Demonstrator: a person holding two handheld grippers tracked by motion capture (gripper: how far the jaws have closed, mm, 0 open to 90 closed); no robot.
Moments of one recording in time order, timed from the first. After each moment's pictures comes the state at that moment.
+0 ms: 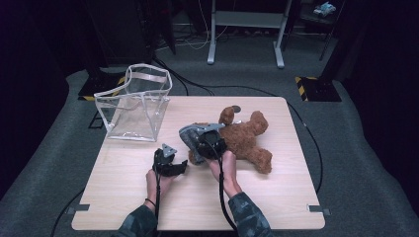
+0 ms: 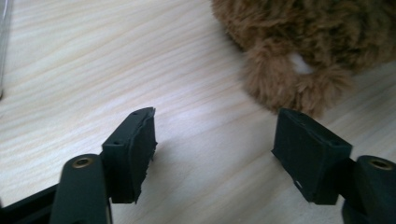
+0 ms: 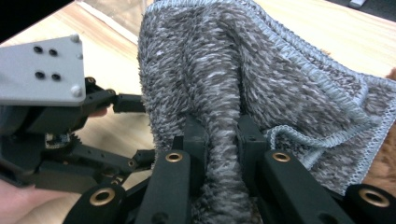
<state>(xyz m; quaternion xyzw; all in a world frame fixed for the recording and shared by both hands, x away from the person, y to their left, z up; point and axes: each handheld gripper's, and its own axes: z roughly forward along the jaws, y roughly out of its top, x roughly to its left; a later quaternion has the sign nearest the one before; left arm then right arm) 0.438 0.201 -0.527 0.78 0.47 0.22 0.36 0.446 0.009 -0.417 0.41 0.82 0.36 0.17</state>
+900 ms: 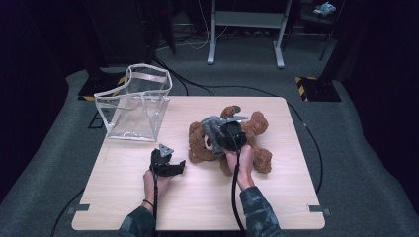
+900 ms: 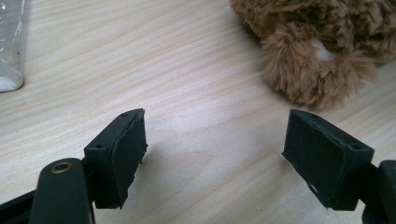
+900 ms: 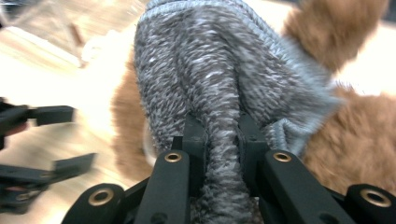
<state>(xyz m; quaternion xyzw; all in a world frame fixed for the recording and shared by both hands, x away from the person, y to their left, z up) 0.437 0.205 -0.528 0.77 0.48 0.22 0.36 0.469 -0.050 -0.411 0.51 0.76 0.36 0.18</state>
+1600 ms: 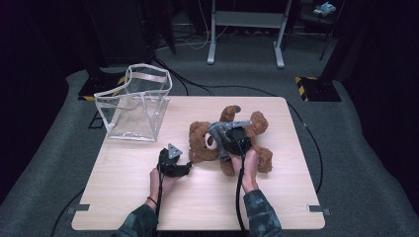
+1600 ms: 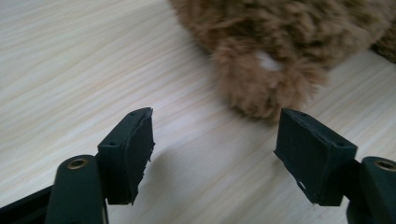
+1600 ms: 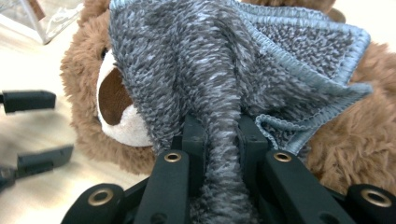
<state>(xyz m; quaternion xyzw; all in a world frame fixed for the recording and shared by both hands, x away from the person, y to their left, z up) 0.439 0.178 -0.526 0.80 0.41 0.22 0.38 0.470 -0.065 -0.432 0.51 0.77 0.34 0.19</state>
